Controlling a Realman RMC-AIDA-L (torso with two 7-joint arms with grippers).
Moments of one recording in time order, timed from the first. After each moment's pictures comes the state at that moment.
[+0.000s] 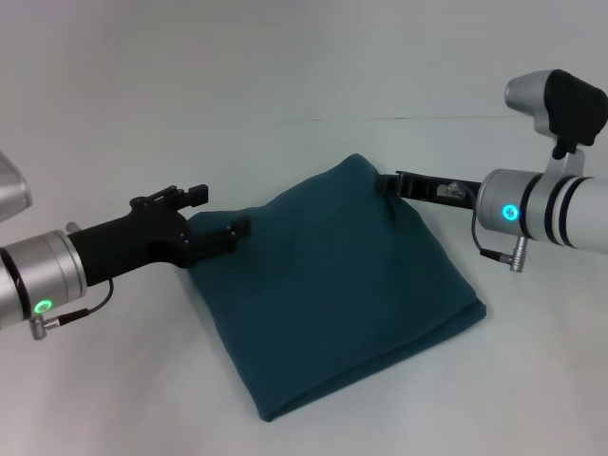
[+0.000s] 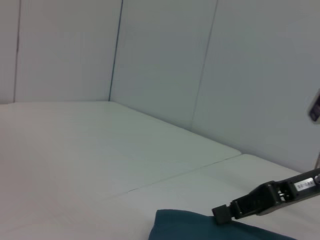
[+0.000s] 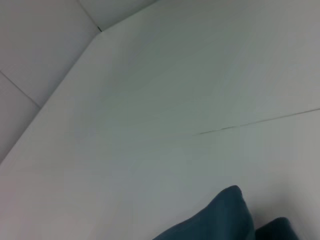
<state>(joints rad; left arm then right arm) -0.49 -2.15 0.71 0.64 1.81 1.27 -1.30 0.87 2.10 -0.79 -0.24 -1.85 -0.70 1.90</state>
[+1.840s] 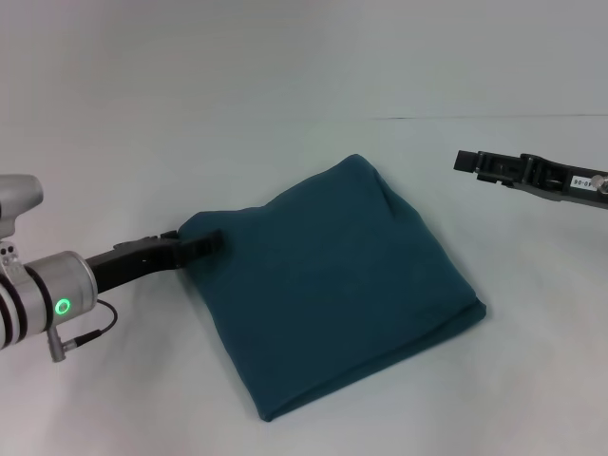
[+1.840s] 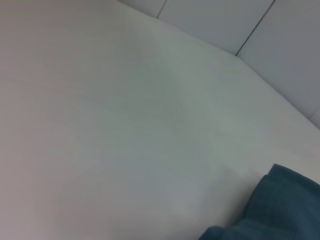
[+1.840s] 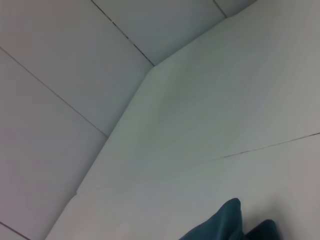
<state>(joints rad) -0.52 -2.16 0.75 0.54 1.86 0.94 -1.72 0.61 1.97 -0.79 -0.50 -1.78 -1.19 2.02</state>
